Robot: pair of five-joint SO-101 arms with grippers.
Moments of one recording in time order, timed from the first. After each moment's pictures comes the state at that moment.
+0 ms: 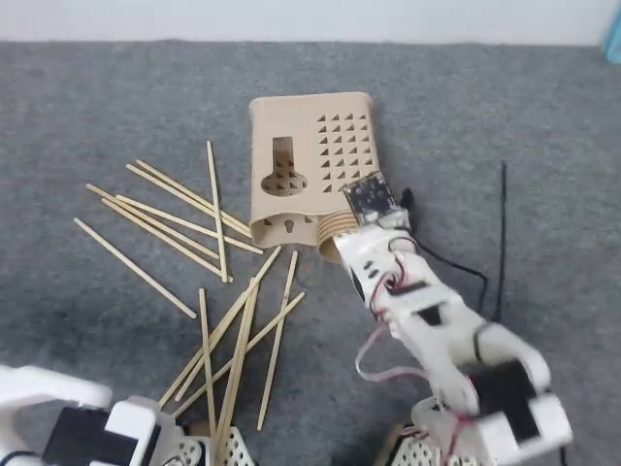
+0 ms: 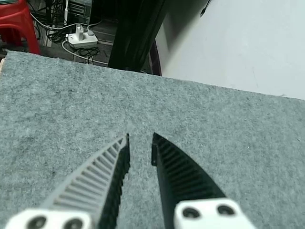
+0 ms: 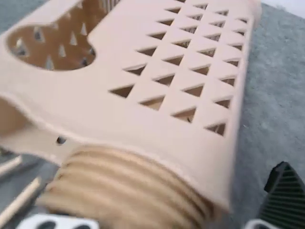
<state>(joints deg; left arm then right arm) -81.8 -14.5 33.9 23.1 25.0 -23.0 -3.8 63.8 -19.9 5.8</state>
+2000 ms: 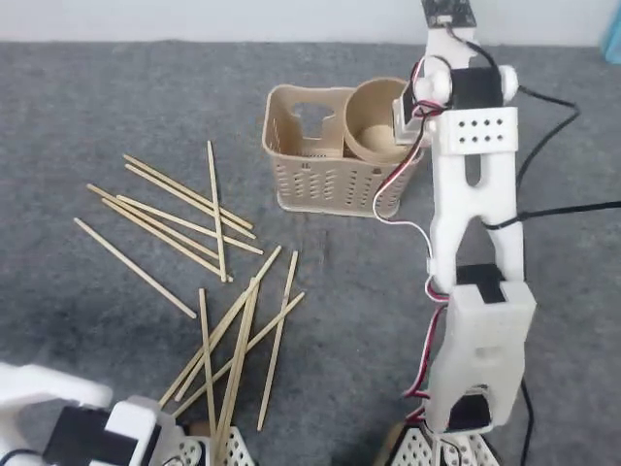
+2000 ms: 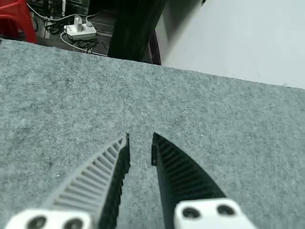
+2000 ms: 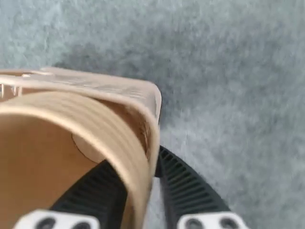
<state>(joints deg) -80.8 -14.5 35.6 23.1 25.0 -8.8 30.3 -57.0 100.2 -2.2</state>
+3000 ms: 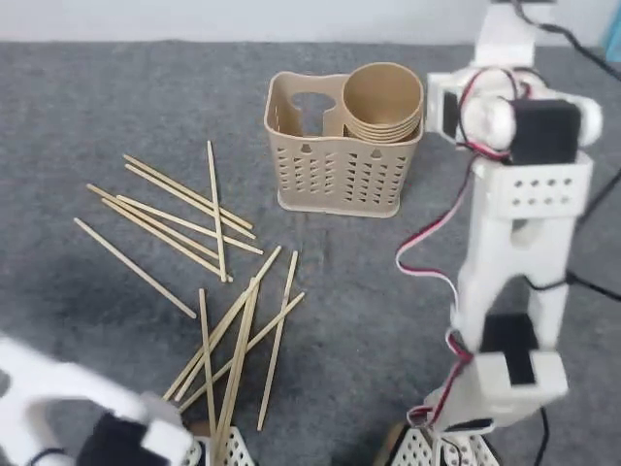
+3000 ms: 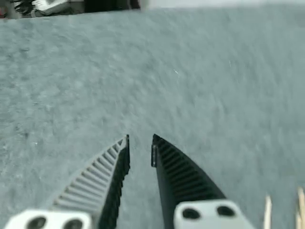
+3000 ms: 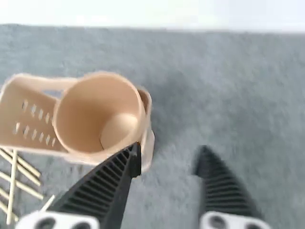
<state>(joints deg) -70.6 -24.7 38.8 40.6 13.7 -5.9 3.9 -50.1 100.4 -3.2</state>
